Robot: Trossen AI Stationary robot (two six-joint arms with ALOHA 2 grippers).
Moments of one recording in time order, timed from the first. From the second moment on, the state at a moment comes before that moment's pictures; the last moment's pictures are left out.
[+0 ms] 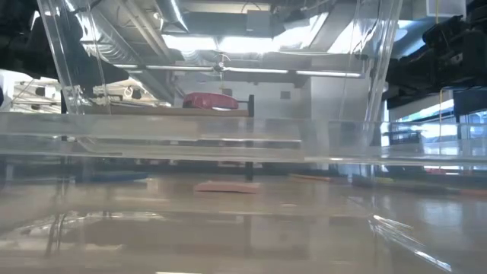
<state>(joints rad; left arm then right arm) -0.02 0.02 0.06 -0.13 -0.28 -0.12 -0.37 0.02 0.01 0.05 -0.27 -0.06</state>
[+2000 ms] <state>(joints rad) -0.02 0.26 0.48 -0.41 -0.36 0.02 -0.37 0.07 0.32 -0.15 -0.16 0.02</state>
